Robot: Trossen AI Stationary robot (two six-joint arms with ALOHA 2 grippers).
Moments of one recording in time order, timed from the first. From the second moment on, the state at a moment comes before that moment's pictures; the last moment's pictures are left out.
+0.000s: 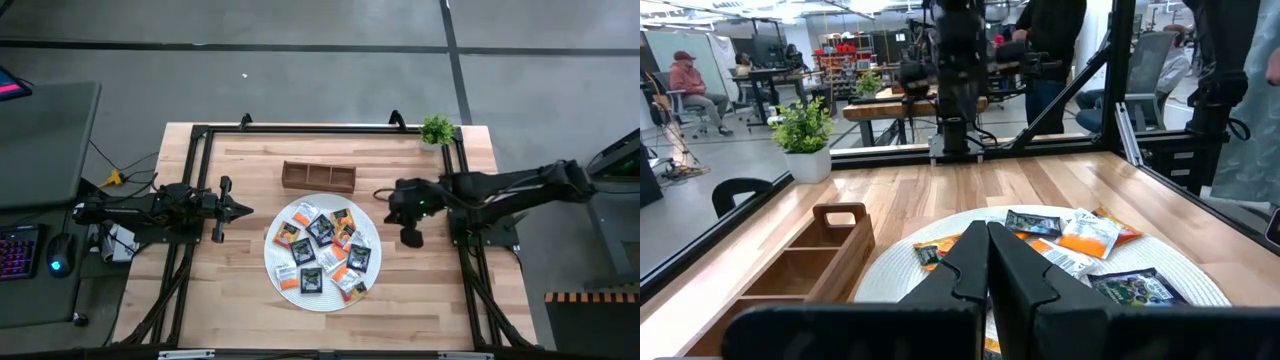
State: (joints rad) left arm -0.03 0.01 0.01 0.01 0.01 0.07; right arm 0.04 1.05 0.76 -0.58 -0.08 0.17
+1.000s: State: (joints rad) left arm -0.03 0.01 0.01 0.01 0.01 0.07; right arm 0.23 1.51 0.75 -0.31 0.01 0.48
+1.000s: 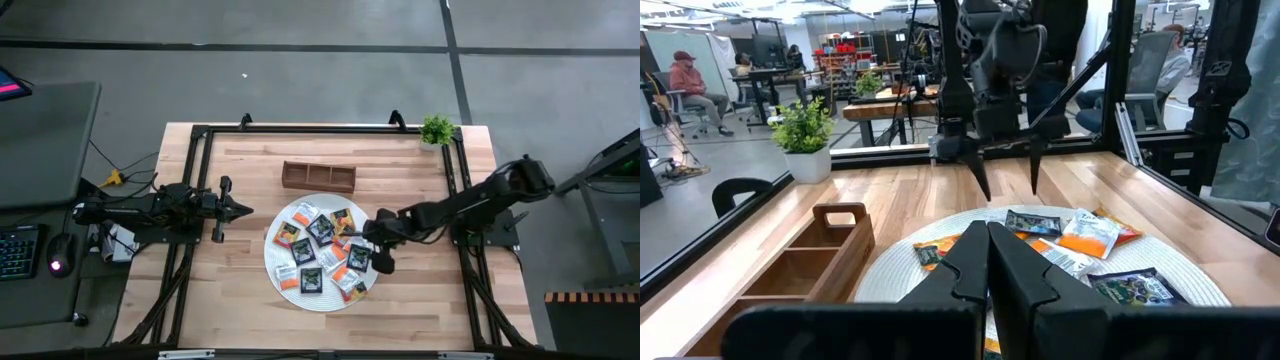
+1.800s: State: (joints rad) left arm -0.03 0.01 0.01 0.01 0.01 0.07; right arm 0.23 1.57 0.75 -0.25 -0.04 0.57
